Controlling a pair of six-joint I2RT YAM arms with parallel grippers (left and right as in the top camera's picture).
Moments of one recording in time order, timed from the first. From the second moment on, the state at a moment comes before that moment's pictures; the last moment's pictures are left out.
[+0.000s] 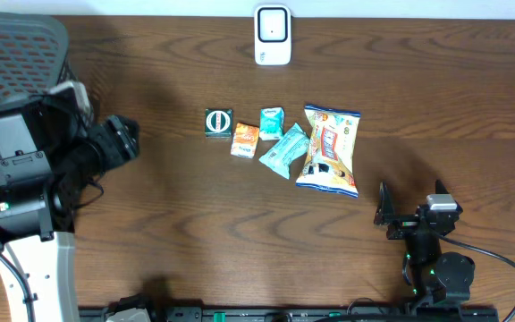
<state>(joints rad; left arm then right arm) 0.23 1.11 1.26 -1.02 0.36 -0.24 0.00 0.01 0.01 -0.07 -0.05 0.02</state>
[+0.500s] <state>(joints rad) 0.07 1.25 1.26 -1.18 0.39 -0.27 0.00 0.01 0.01 -0.07 -0.05 0.02</state>
